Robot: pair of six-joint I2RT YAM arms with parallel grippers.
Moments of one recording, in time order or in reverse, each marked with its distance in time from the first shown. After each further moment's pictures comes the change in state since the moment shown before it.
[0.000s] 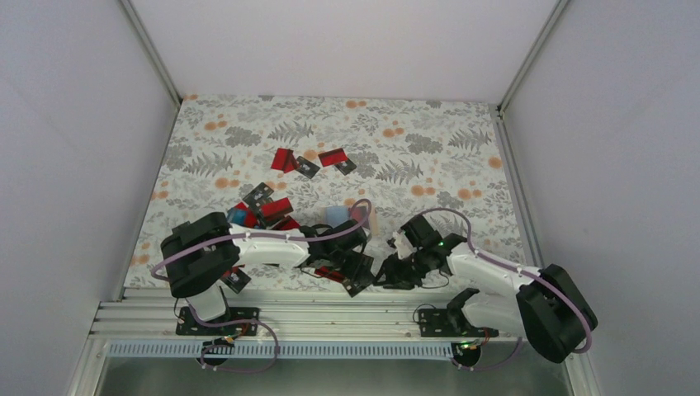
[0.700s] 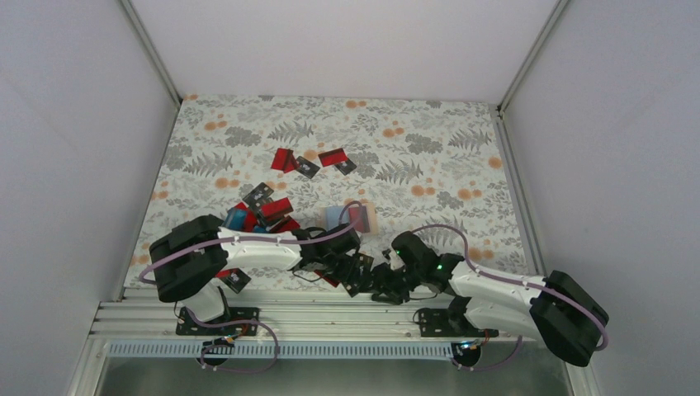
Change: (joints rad) left arm -0.010 -0.071 -0.055 -0.051 -0.021 -0.057; right arm 0.270 -0.111 -0.171 0.365 0.045 0.620
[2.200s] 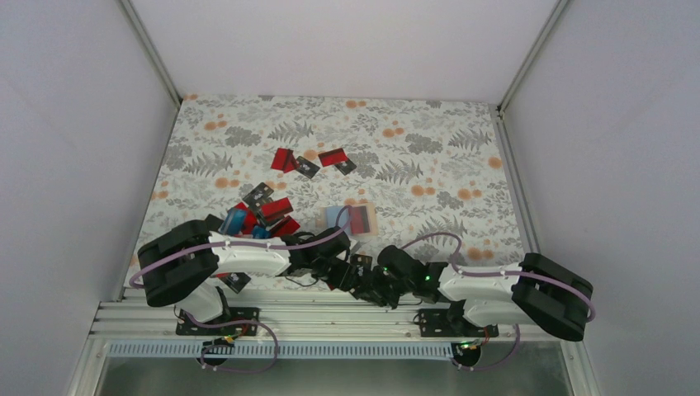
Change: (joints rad) left arm 0.007 -0.066 -0.126 0.150 0.152 0.002; right arm 0.186 0.157 -0.026 0.237 0.287 0.378
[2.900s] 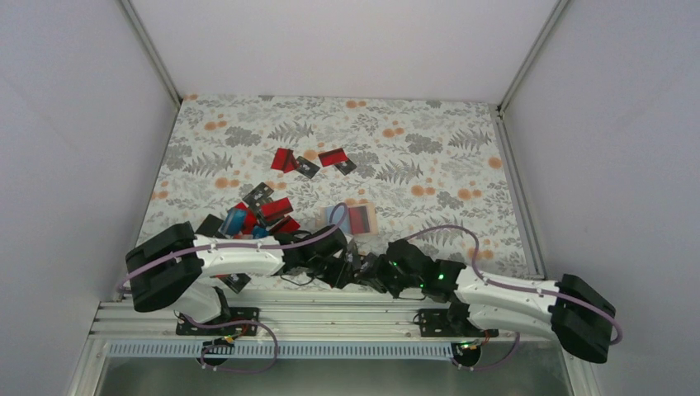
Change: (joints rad) left arm 0.005 -0.065 0.008 -0.096 -0.069 -0.011; right arm -0.013 -0.222 0.041 -0.132 0.122 -0.042
